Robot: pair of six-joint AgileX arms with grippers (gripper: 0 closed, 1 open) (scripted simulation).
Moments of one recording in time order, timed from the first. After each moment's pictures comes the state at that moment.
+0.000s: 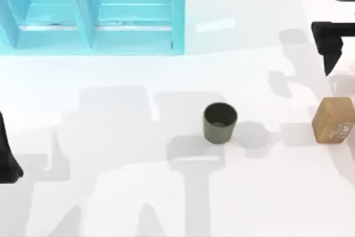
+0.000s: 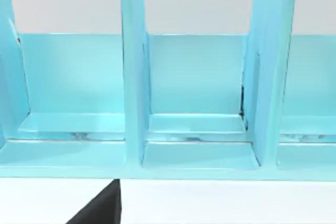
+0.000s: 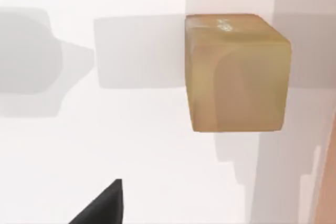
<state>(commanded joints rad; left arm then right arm) 0.00 0.00 0.00 0.00 0.00 0.00 0.17 1.93 1.80 -1.44 0.00 0.18</state>
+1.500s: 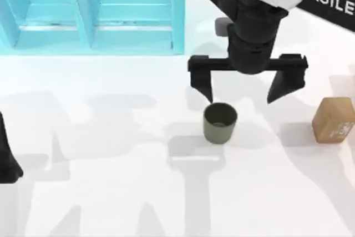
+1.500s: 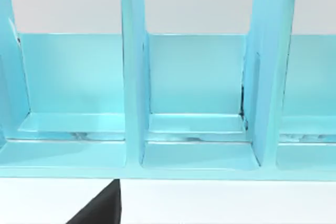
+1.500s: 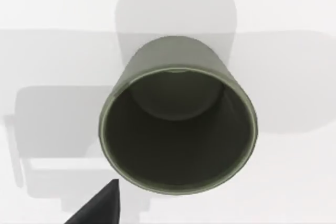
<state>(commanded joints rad) 0.00 0.00 0.00 0.00 0.00 0.00 0.56 2.19 1.91 -1.30 0.00 0.58</state>
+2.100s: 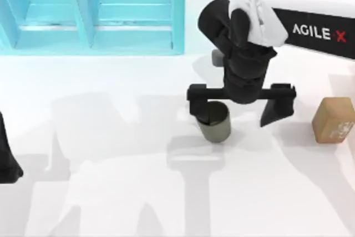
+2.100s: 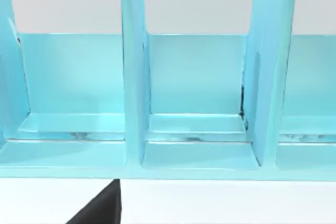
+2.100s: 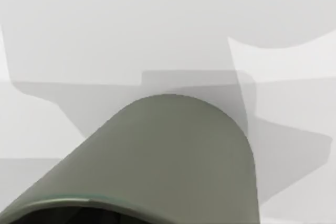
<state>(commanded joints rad) 0.00 0.00 0.00 0.00 0.00 0.00 0.57 2.23 1.71 -1.05 0.00 0.59</state>
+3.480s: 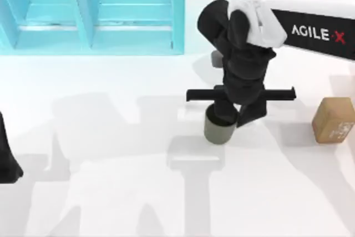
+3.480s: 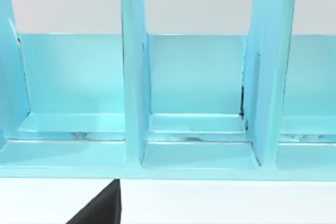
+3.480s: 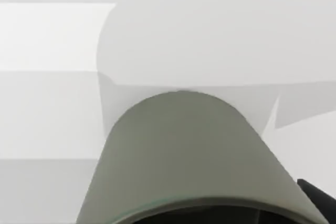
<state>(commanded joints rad) 0.00 0.00 0.00 0.00 0.00 0.00 0.56 2.23 1.71 -1.05 0.00 0.59</state>
